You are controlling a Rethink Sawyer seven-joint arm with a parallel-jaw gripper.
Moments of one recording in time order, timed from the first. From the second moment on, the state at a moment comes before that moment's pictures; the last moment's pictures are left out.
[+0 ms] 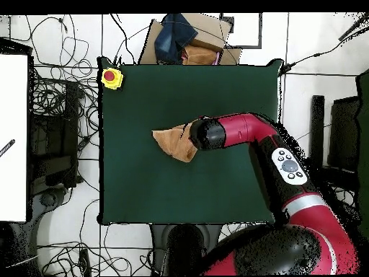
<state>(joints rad) -0.66 -0.38 0.58 1.47 -0.77 0.67 0.87</state>
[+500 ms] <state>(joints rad) -0.66 -0.40 0.58 1.48 -0.77 0.67 0.87</state>
